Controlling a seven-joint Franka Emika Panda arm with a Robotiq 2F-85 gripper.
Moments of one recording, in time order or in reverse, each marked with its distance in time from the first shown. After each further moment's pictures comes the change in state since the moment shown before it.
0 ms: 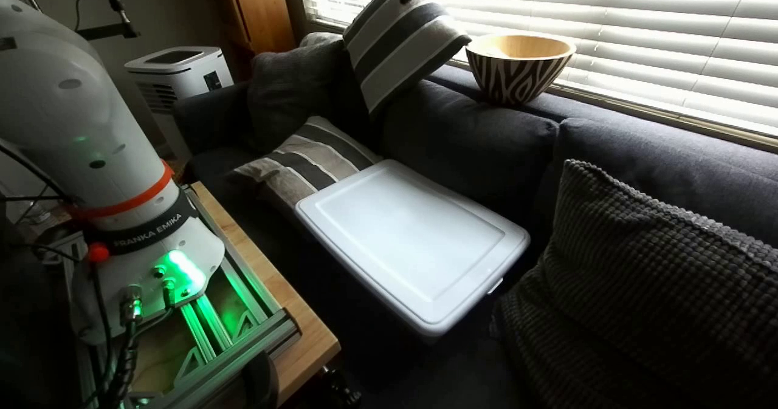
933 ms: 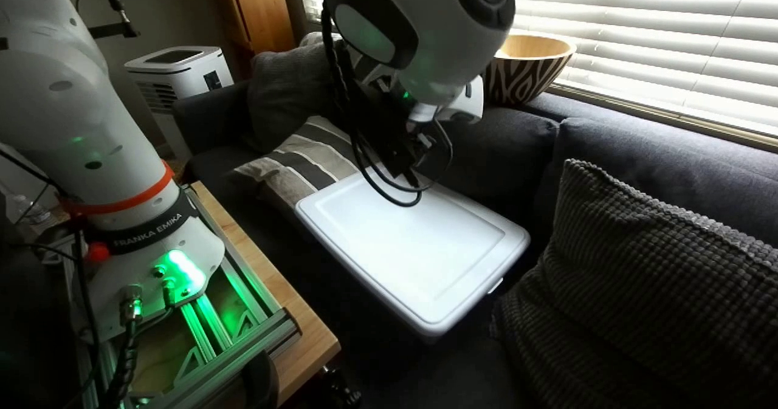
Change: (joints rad) arm -0.062 0.639 -0.186 -0.039 0.549 -0.060 -0.747
